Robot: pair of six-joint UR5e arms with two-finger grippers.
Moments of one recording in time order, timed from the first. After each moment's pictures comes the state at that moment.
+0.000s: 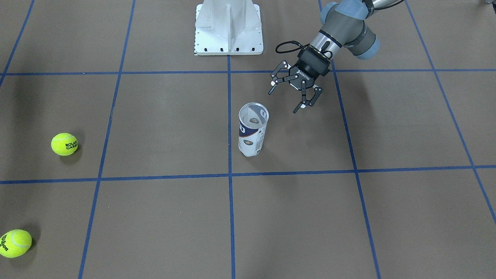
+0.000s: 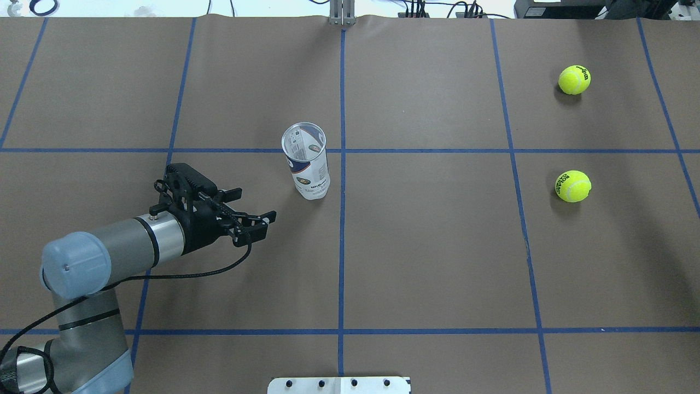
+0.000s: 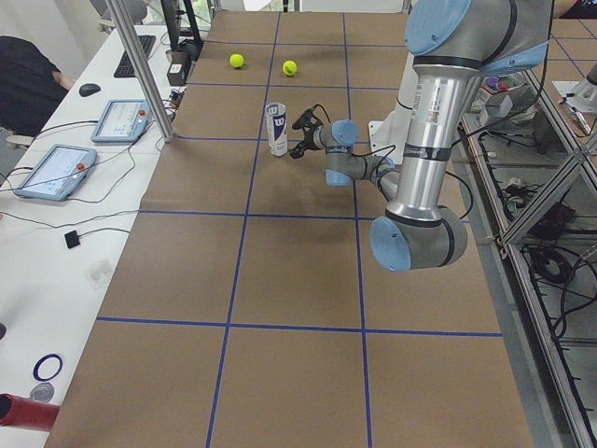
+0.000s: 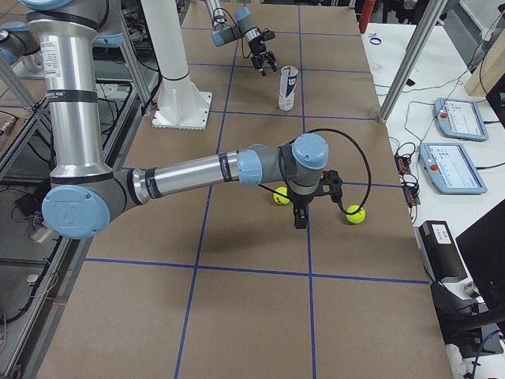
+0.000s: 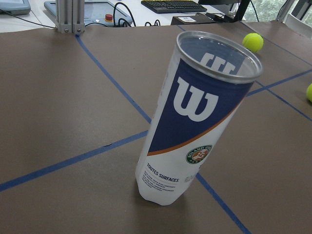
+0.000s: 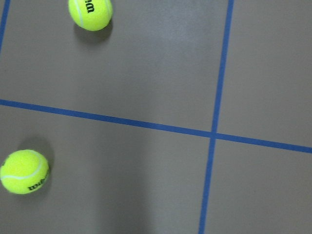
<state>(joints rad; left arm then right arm) -0.40 -1.79 -1.78 -2.66 -1.43 -0.80 1.42 -1.51 1.78 -1.63 2.44 0.18</state>
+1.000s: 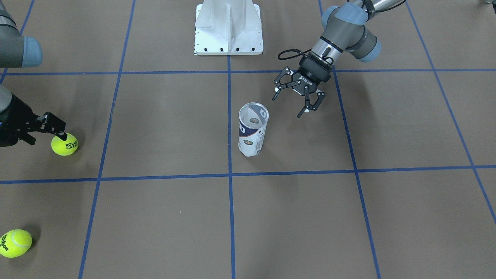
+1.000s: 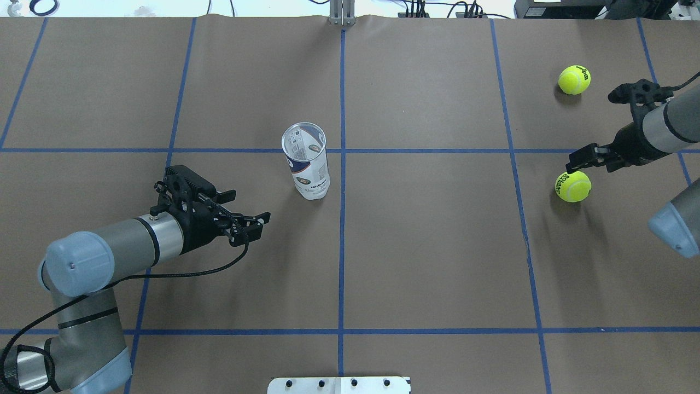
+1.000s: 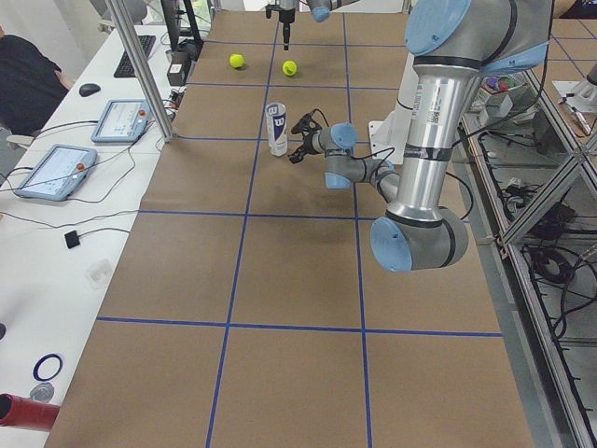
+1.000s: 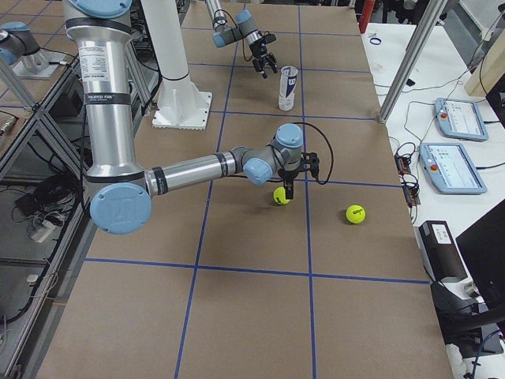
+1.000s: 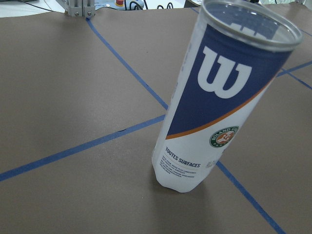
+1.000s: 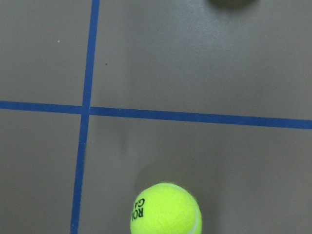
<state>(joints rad) -0.41 -1.78 -1.75 -2.65 -1.43 -0.80 1.00 -1.50 1.68 -1.09 2.21 0.75</state>
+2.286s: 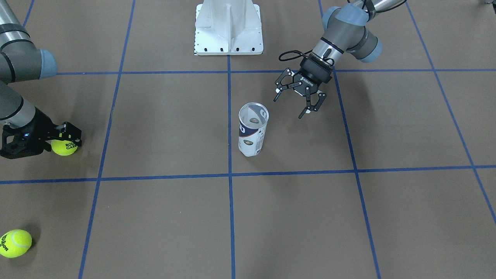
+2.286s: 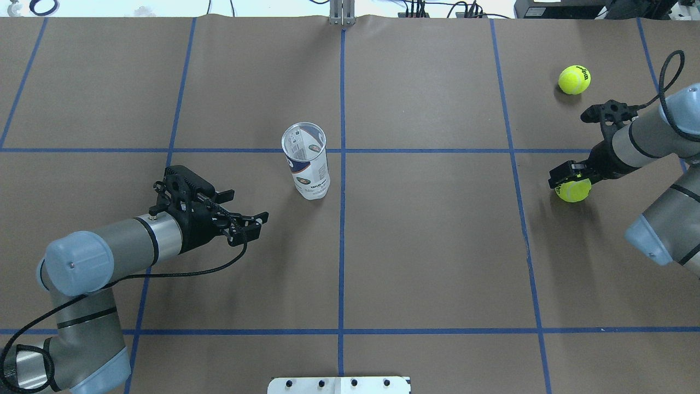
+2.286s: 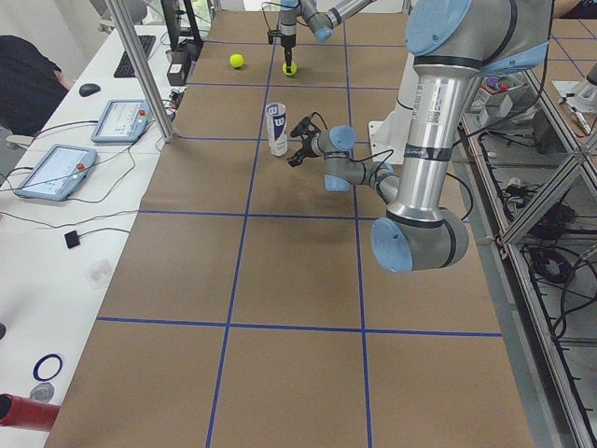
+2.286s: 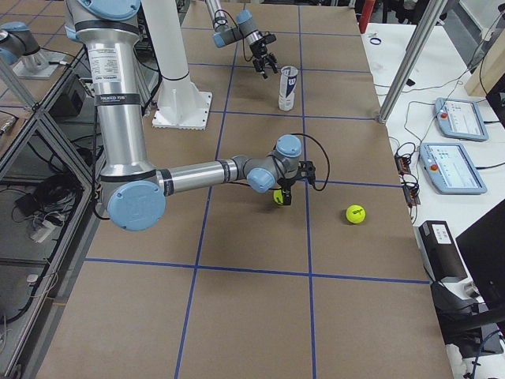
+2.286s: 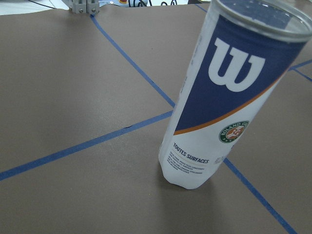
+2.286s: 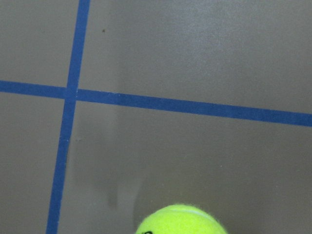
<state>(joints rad) -0.41 -1.78 -1.75 -2.65 -1.43 -0.80 0.93 -1.47 1.58 -1.05 2.18 0.75</state>
